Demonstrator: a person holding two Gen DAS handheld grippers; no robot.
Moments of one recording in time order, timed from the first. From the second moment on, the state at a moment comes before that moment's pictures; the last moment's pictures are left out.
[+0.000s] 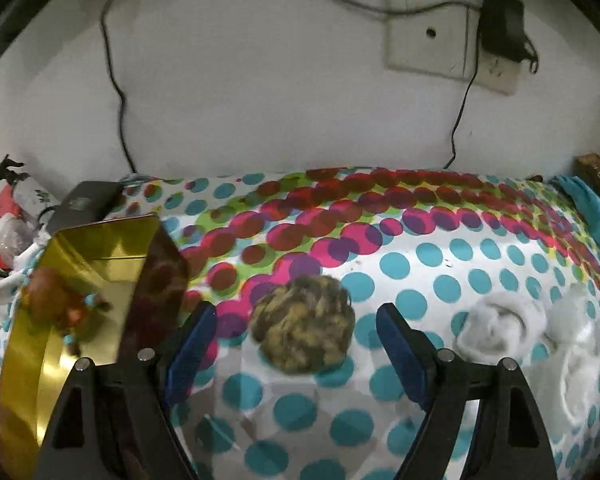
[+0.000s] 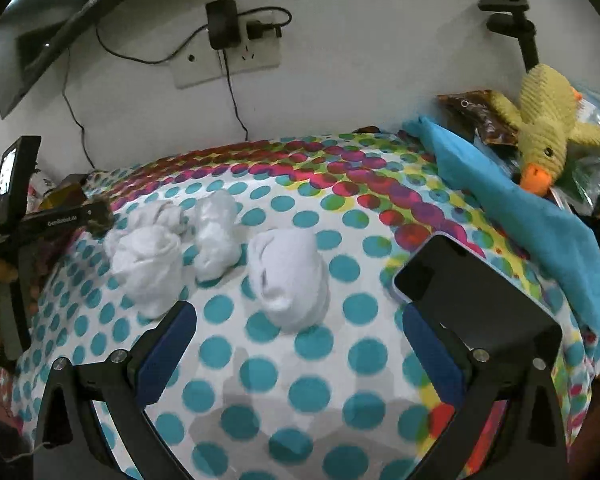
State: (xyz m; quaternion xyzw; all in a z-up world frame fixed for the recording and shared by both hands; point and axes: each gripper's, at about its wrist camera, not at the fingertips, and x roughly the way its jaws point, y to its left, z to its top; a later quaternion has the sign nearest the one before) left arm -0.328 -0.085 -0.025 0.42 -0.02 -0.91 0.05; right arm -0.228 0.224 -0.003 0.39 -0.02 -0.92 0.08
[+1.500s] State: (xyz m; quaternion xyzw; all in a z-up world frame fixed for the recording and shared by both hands) left arm -0.139 -0.148 0.033 0.36 0.04 -0.93 0.11; right arm -0.159 0.093 0.024 0.38 0.01 -0.90 0.21
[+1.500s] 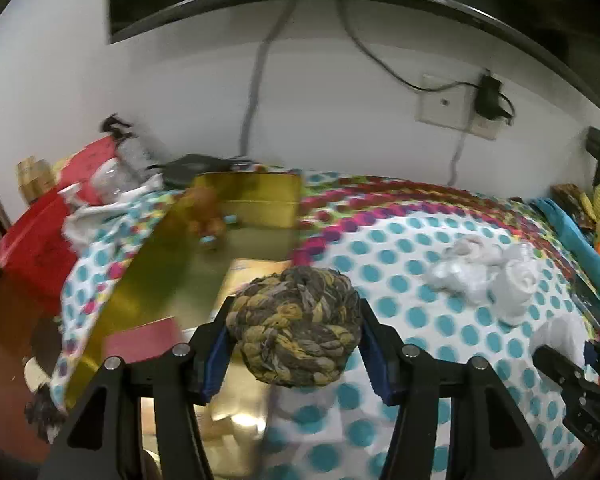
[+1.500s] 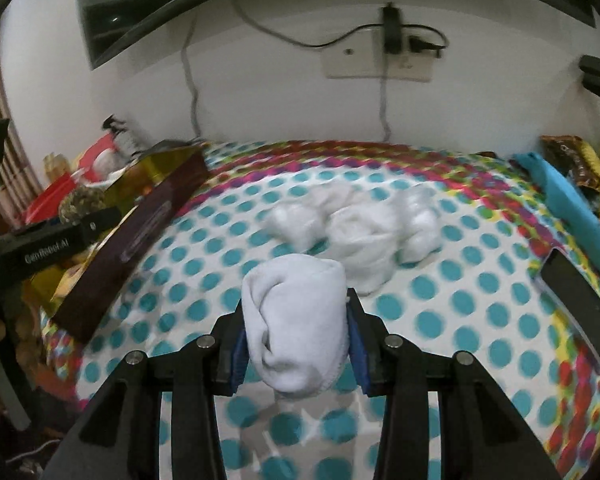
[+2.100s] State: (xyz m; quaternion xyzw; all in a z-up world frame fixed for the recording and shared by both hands) left arm -0.141 -0.209 0.038 0.36 0.04 -0.92 0.15; right arm -0.133 0.049 0.027 0.38 0.04 -0.89 0.24
